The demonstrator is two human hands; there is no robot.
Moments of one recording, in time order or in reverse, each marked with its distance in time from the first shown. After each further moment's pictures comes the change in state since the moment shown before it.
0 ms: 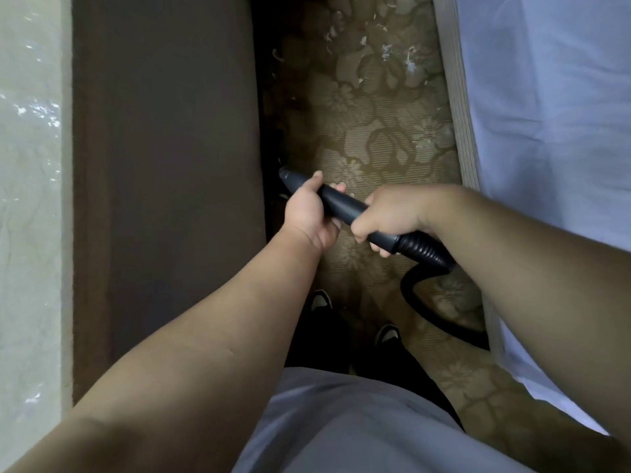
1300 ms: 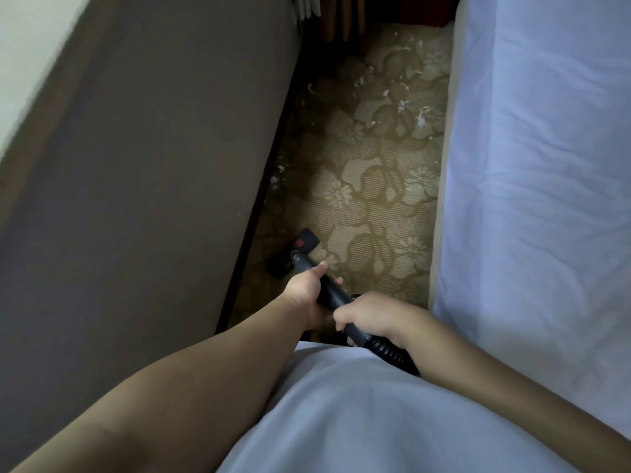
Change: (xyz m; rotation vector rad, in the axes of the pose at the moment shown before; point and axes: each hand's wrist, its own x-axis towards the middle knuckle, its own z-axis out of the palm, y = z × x) left_hand -0.089 -0.274 0.057 0.029 0.195 -0.117; right_hand -0.119 0.263 0.004 0.089 -0.115 0.082
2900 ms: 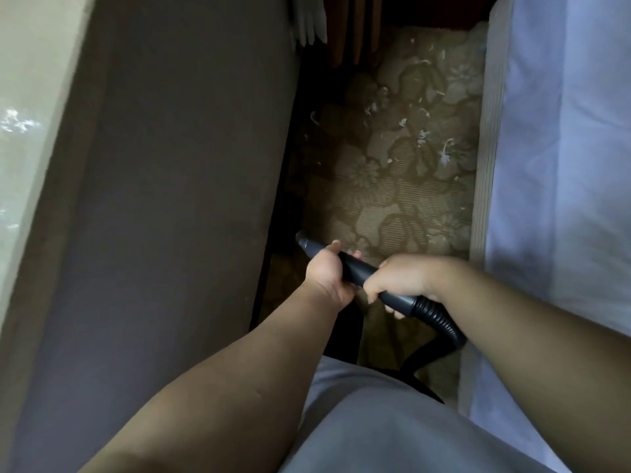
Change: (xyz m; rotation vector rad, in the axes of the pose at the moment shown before) left_hand 0.127 0.380 0.151 -0.239 -0.006 -0.082; right_hand 0.162 -0.361 -0.228 -0.205 -0.057 0.069
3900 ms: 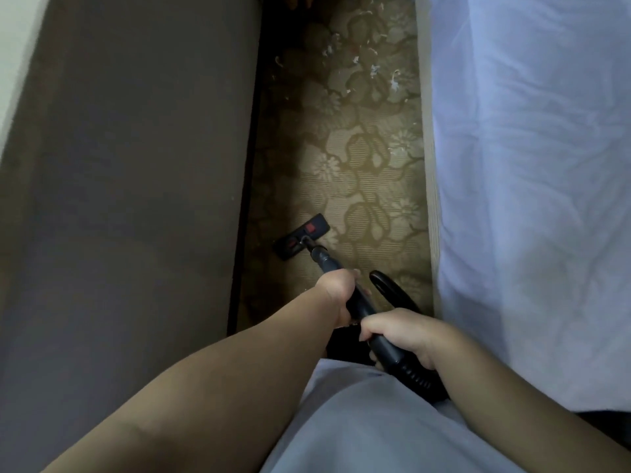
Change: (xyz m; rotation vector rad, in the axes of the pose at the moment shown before) left_hand -0.106 -0.346 -0.324 0.582 -0.064 -0.112; right_hand -0.115 0.333 0.442 0.581 0.068 0.107
